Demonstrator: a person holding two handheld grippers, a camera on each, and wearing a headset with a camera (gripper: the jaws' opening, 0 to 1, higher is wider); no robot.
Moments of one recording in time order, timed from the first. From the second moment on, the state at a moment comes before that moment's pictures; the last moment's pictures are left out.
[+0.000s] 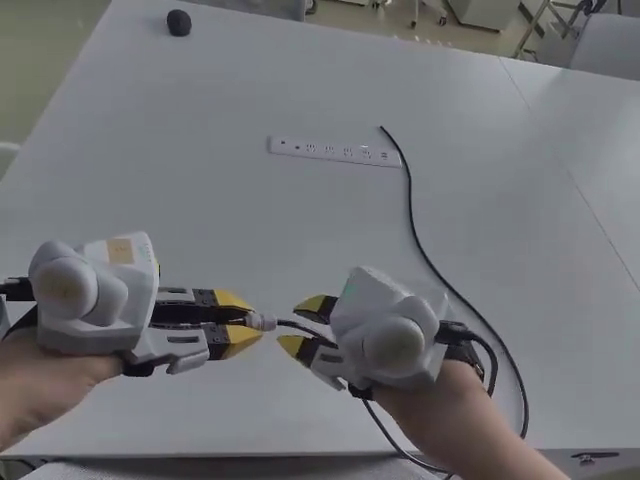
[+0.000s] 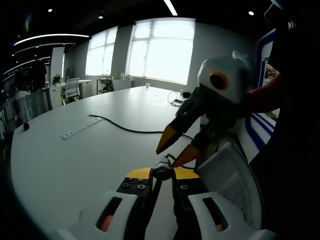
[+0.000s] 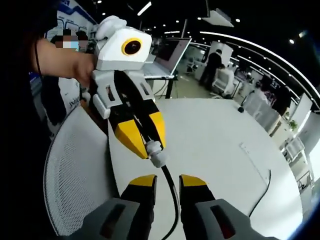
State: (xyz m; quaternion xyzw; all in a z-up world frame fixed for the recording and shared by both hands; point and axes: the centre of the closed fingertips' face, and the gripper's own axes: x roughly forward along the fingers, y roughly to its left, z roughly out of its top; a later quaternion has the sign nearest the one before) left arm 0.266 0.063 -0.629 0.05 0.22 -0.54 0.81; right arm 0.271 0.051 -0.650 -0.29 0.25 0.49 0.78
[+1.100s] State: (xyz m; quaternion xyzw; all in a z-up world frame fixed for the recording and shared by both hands) left arm 0.267 0.060 -0.630 0.05 0.22 -0.54 0.81; right arm 0.275 0.043 -0.658 -0.26 0.27 0.48 0.79
